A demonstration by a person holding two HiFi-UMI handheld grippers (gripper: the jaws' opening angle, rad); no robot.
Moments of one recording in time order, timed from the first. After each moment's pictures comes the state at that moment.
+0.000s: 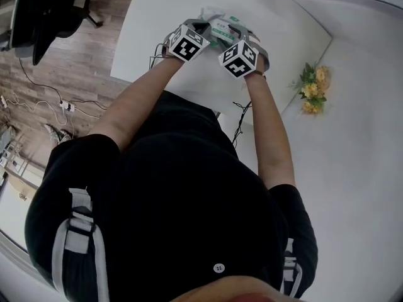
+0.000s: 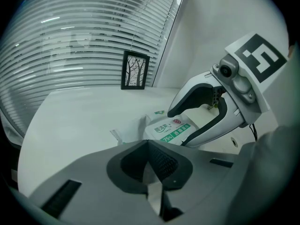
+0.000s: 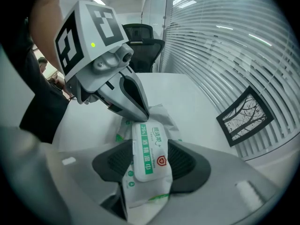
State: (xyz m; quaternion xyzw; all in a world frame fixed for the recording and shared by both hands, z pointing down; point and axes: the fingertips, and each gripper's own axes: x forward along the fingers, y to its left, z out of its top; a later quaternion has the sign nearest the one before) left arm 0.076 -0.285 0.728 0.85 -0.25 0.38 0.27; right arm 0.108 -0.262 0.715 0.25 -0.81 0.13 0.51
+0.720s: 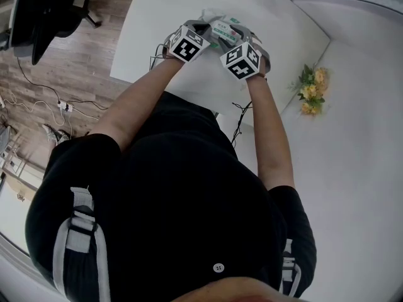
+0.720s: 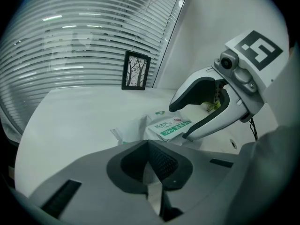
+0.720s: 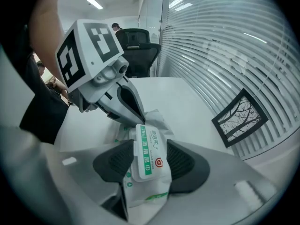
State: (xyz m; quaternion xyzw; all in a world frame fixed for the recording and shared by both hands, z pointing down) left arm 0.075 -0.286 0.728 0.85 -0.25 0.37 0.28; right arm 0.108 -0.270 0.700 0.27 -0.82 0.13 0.49
